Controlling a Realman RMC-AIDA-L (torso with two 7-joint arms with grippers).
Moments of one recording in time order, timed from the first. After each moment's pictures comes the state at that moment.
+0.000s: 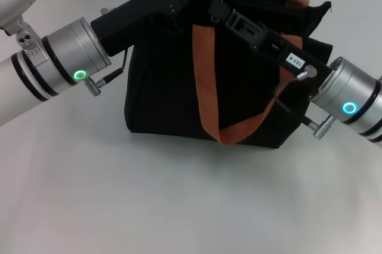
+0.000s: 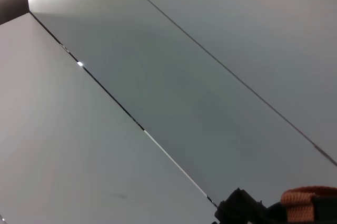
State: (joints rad) left arm -0.77 -2.08 0.71 0.16 1.43 1.54 -1.05; right arm 0.71 2.09 -0.17 0.07 -1.88 -1.57 1.27
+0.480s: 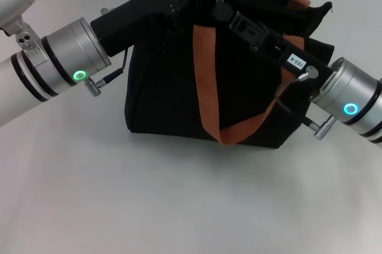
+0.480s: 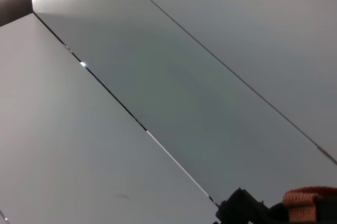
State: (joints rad) left arm -0.77 -2.08 0.71 0.16 1.43 1.54 -1.05; right arm 0.70 2.09 -0.17 0.07 -1.88 -1.58 1.26
